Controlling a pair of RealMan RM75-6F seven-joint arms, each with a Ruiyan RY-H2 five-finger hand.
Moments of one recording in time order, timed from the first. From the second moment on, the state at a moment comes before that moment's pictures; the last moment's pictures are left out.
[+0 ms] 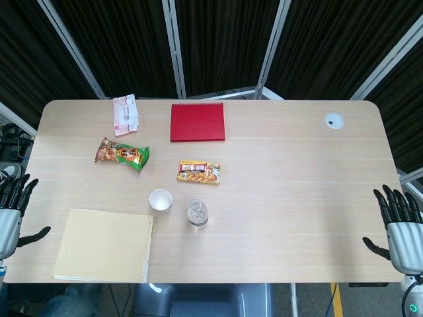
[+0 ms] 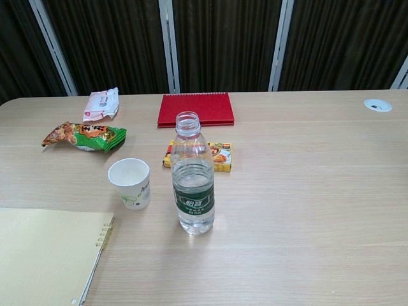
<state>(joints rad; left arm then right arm) -0.09 -1.11 -0.04 -1.64 1.52 1.51 0.08 0.03 -1.09 0.07 -1.65 -1.55 1.58 -0.16</state>
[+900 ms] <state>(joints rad) -0.45 -1.37 -0.08 -1.51 1.62 1.11 -0.47 0.08 -1.10 0.13 -1.62 -1.40 1.48 -0.15</state>
